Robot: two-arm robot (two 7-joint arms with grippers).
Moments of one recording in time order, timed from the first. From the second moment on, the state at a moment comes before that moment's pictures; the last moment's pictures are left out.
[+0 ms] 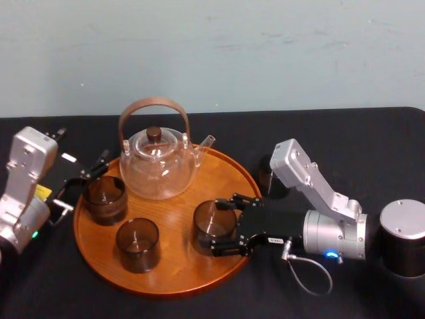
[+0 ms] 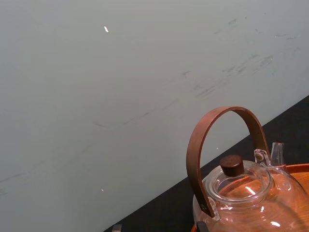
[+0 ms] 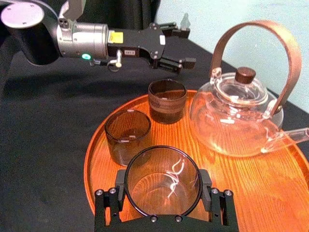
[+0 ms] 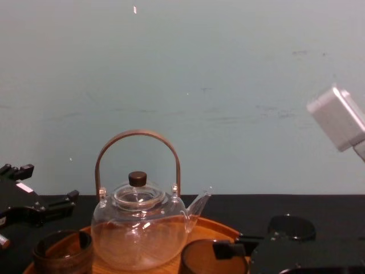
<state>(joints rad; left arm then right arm) -0.20 0.60 0.45 -1.41 -0.25 -0.12 0.03 0.33 0.55 -0.65 -1.53 0.40 0.17 0.65</state>
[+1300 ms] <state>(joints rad) -0.20 0.60 0.45 -1.41 -0.25 -0.12 0.03 0.35 0.52 -0.67 -1.43 0.40 0.12 0.68</state>
